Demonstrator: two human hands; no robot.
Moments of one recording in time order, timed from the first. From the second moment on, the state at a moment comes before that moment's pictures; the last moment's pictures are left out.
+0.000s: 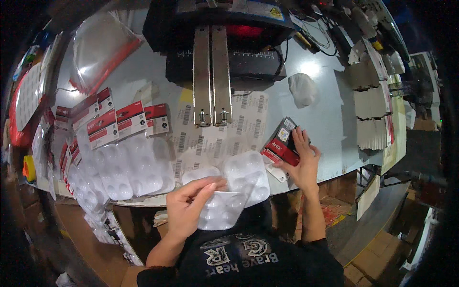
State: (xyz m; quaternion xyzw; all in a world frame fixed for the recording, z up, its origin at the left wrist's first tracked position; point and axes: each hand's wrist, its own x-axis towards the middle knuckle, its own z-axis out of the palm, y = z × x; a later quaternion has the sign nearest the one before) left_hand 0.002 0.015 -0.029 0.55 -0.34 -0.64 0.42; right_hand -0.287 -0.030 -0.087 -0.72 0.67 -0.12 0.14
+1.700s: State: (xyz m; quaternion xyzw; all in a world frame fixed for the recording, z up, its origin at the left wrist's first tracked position) left_hand 0.016 -0.057 -0.082 0.67 -0.41 -0.40 0.47; right_hand -0.168 -0.085 -0.069 -0.31 0.50 -0.38 0.71
